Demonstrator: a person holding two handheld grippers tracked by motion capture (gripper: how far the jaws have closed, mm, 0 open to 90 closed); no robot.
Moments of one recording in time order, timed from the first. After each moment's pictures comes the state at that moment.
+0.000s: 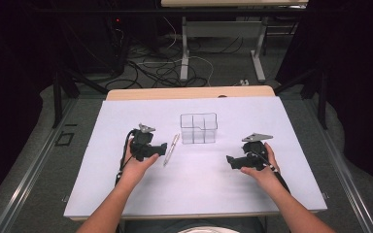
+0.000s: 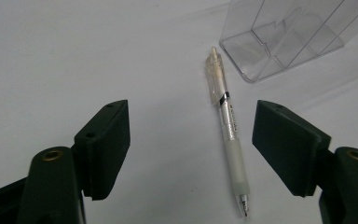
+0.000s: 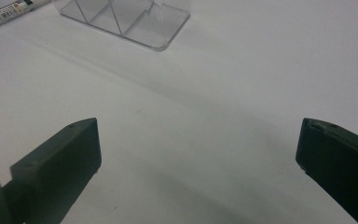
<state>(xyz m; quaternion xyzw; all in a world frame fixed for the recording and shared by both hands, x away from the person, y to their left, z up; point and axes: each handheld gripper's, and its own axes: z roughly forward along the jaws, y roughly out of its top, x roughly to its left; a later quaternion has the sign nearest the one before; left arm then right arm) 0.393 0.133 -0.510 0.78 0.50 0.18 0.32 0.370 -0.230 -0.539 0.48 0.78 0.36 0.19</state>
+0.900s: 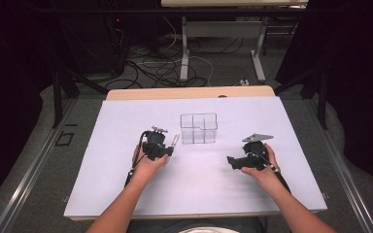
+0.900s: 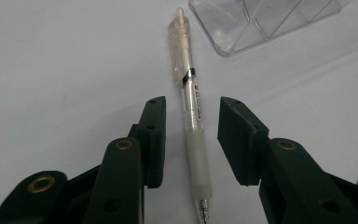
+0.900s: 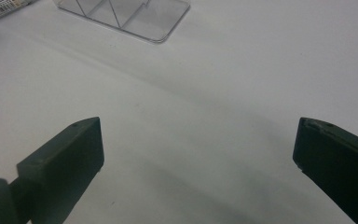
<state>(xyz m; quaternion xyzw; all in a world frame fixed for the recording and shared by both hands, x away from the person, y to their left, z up) 0.405 0.103 -0.528 0.80 0.51 0.11 0.28 0.371 -0.233 -0.543 0.48 0.78 0.36 0.18</state>
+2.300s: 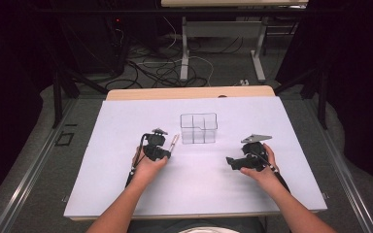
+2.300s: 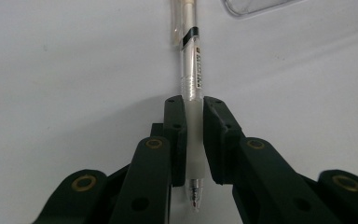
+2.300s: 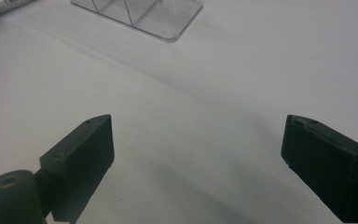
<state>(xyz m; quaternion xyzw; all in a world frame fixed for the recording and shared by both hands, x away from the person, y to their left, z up) 0.407 0.106 -0.534 0.79 0.56 0.05 0.25 0.370 -0.230 -0.543 0.47 0.79 0.36 0.17</state>
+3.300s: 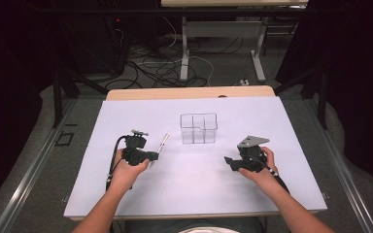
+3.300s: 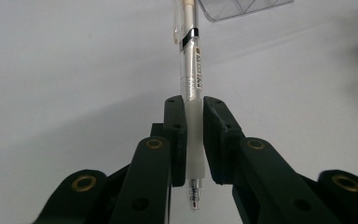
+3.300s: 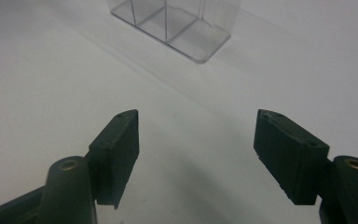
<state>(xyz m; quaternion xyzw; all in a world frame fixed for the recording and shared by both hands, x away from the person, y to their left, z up) 0.368 0.157 -0.493 0.79 0.53 0.03 0.31 0.358 -0.221 -0.532 0.39 0.82 0.37 0.20</state>
